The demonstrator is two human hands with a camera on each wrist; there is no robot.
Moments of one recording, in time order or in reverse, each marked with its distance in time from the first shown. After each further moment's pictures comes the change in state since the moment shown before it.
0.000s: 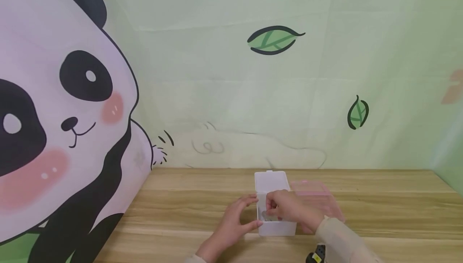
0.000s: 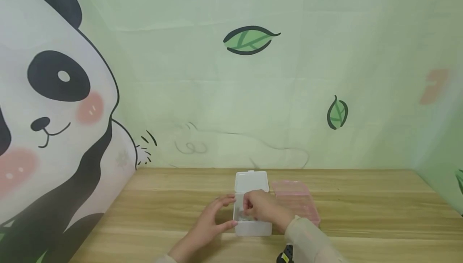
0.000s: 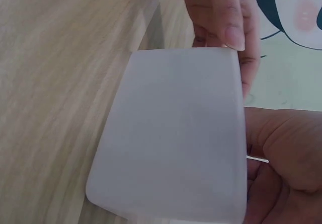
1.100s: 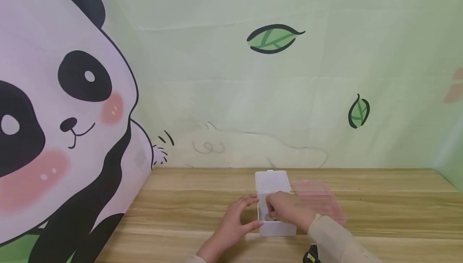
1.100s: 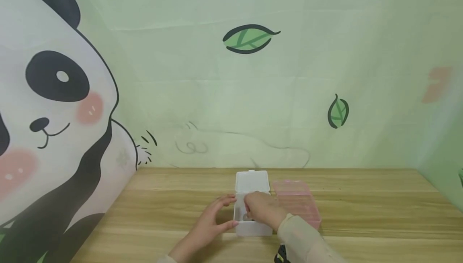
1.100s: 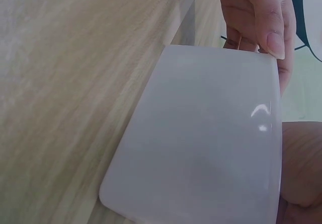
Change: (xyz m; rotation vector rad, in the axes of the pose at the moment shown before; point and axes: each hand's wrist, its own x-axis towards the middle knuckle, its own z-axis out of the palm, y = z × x) left_hand 0.001 -0.001 0.001 0.018 0.013 0.007; right_hand 0.008 -0.001 0.014 -0.363 0.044 0.066
